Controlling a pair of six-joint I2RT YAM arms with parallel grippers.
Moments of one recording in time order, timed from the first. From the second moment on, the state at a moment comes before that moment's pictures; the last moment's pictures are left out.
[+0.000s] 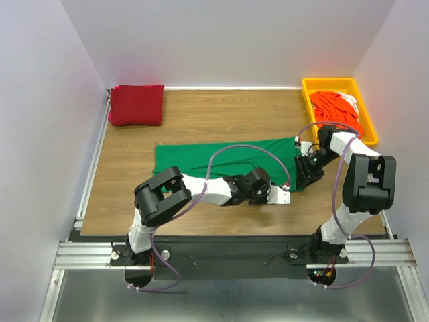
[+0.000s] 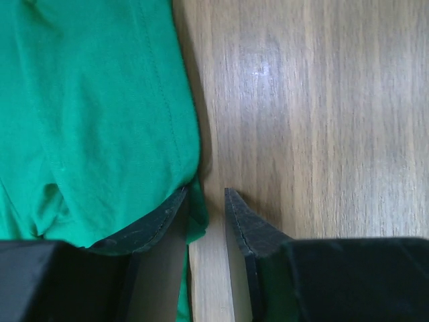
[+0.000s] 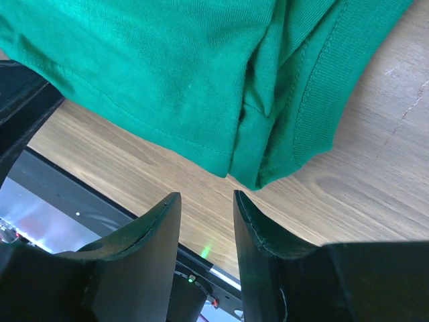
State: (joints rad) left arm -1.15 1.95 1.14 0.07 0.10 0.57; right arm -0.12 1.71 1.12 -1.07 -0.45 -0.46
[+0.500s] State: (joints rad) left arm -1.15 1.92 1.14 0.03 0.10 0.60; right arm -0.12 1.71 1.12 -1.07 -0.45 -0.46
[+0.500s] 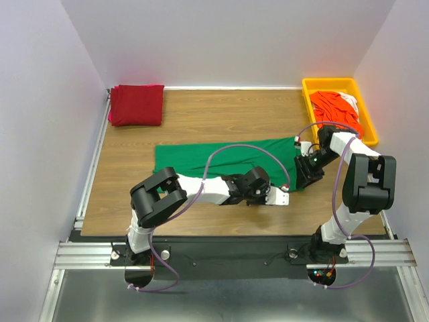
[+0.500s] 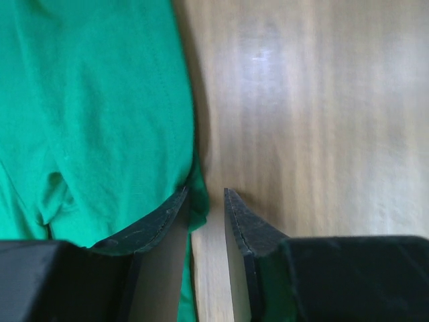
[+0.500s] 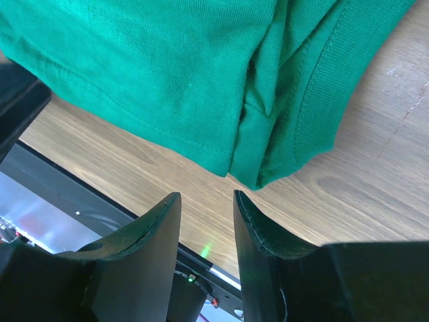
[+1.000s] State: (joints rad) left arm -1.14 1.84 1.14 -0.05 0.19 0.71; right arm -0.12 1.71 1.12 -1.07 -0.46 -0.47
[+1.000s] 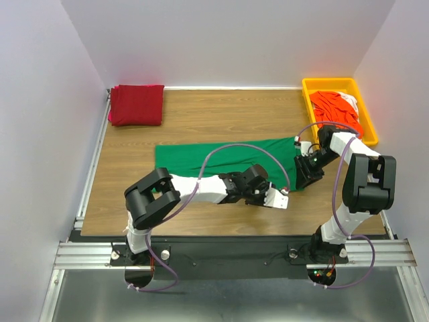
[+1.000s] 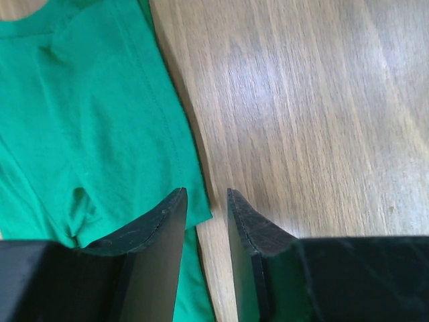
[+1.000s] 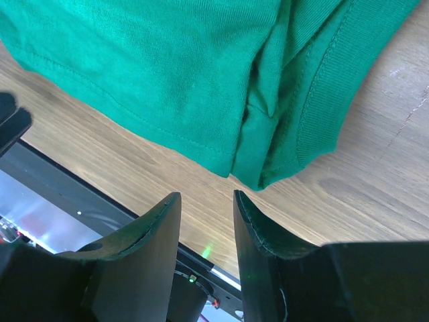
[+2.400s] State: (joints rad) left arm -0.88 1.98 1.50 -0.20 0.36 0.69; right arm -0.20 1.68 1.36 -1.12 -0.56 -0.47
